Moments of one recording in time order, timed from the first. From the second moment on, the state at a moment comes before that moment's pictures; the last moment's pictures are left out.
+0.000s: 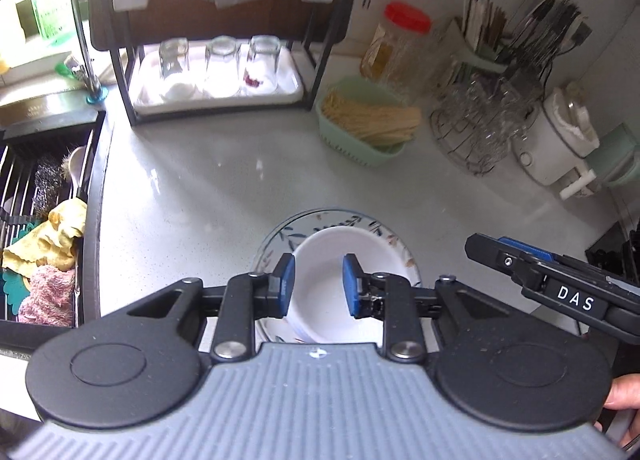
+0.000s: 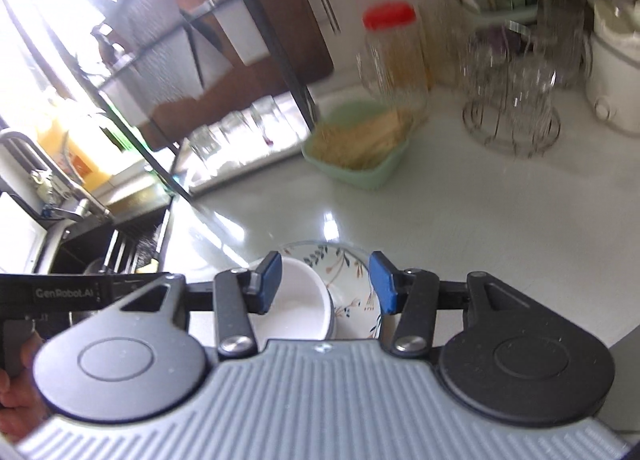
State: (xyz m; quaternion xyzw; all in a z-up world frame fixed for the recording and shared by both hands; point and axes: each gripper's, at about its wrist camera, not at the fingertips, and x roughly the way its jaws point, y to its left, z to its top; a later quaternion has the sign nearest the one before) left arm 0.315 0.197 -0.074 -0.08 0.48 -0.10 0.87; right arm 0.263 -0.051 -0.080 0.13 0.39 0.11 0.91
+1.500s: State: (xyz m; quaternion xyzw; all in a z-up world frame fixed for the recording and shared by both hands) left arm -0.041 0.071 -0.004 -0.06 0.32 0.04 0.94; right arm 0.006 -0.177 -0.035 0.07 0.22 0.19 0.95
